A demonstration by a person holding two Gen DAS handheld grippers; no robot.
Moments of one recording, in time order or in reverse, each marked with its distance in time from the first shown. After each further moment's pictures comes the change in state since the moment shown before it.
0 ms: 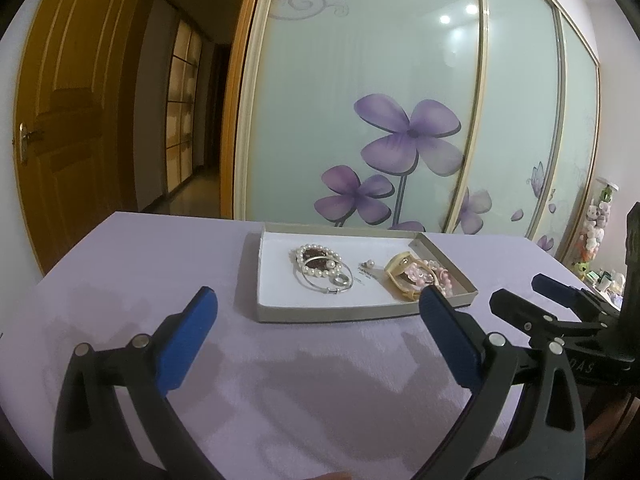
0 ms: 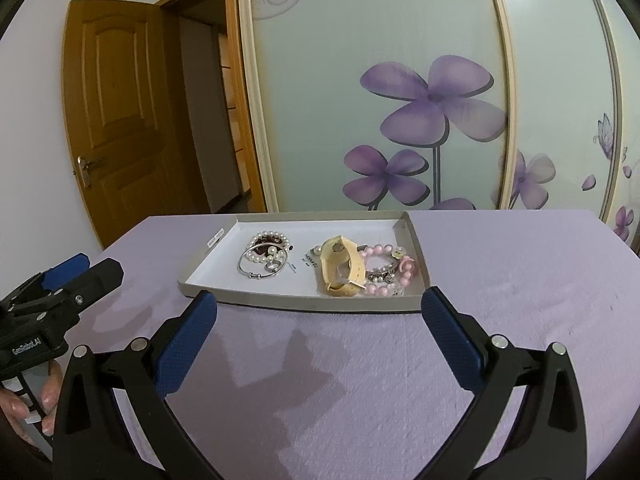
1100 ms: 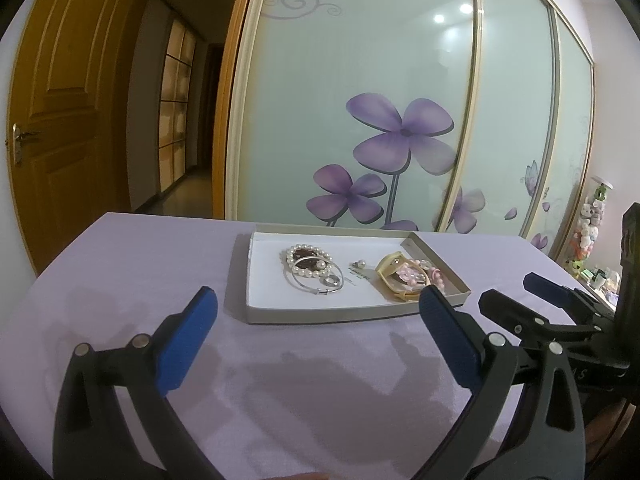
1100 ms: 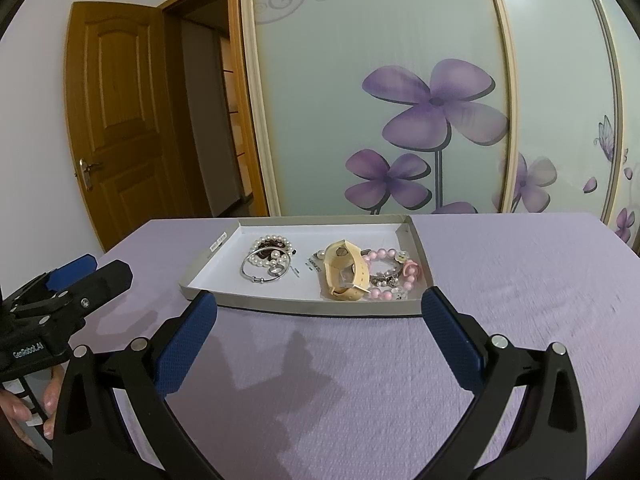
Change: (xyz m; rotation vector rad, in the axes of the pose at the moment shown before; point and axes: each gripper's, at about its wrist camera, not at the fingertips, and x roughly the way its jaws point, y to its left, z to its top) left arm 0.002 0.000 0.000 0.000 0.004 -0.028; right arm 0.001 0.004 0.001 -0.004 -0.014 0.002
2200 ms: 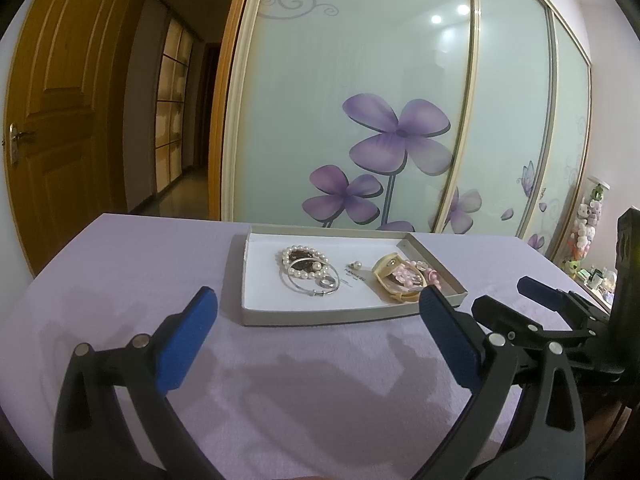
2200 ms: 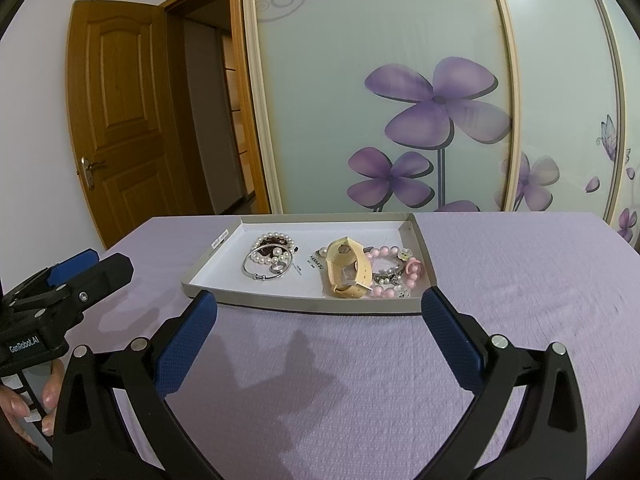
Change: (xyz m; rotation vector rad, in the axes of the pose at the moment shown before) left arm 0.001 -0.003 0.000 0.006 -0.004 -0.014; right arm 0.004 0.005 0.001 0.003 0.005 0.006
